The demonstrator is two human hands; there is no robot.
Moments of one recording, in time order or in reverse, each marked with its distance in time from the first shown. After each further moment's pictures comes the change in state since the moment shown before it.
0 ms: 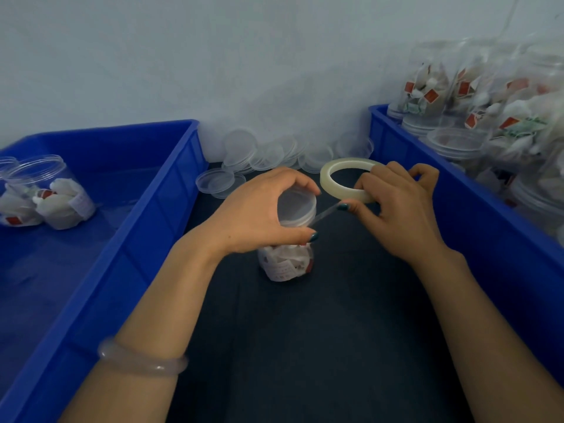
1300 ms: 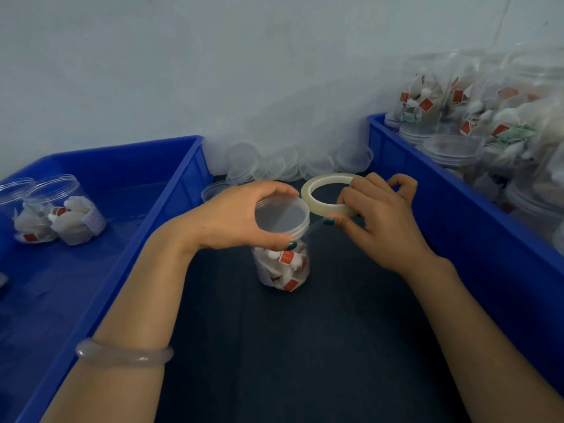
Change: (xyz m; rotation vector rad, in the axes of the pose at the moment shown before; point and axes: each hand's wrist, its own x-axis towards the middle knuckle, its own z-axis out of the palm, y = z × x) left_hand -0.002 -0.014 -0.034 -0.037 -0.208 -0.131; right_hand 0.001 -0.017 0.002 0.078 -0.027 -0.063
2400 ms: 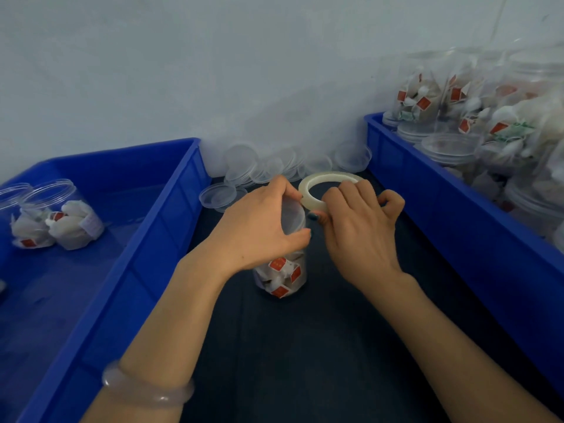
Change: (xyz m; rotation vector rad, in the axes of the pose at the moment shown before) left_hand 0.005 0.024 0.037 0.183 0.298 -0.036; right_hand 0.000 -0.045 0.012 -0.238 0.060 0.202
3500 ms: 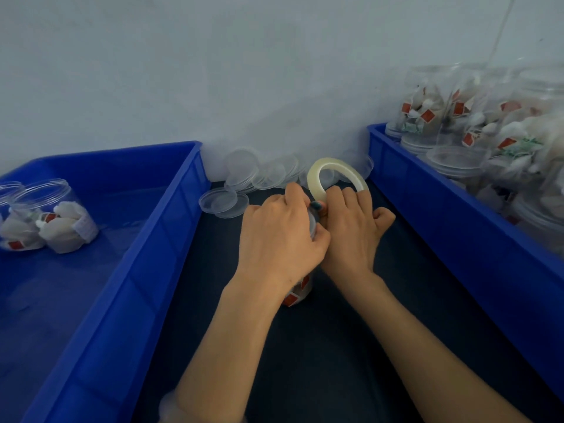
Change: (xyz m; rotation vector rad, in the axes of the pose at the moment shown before) left_hand 0.004 0.019 0.033 0.240 0.386 0.009; right_hand 0.017 -0.024 0.037 0.080 0.006 0.304
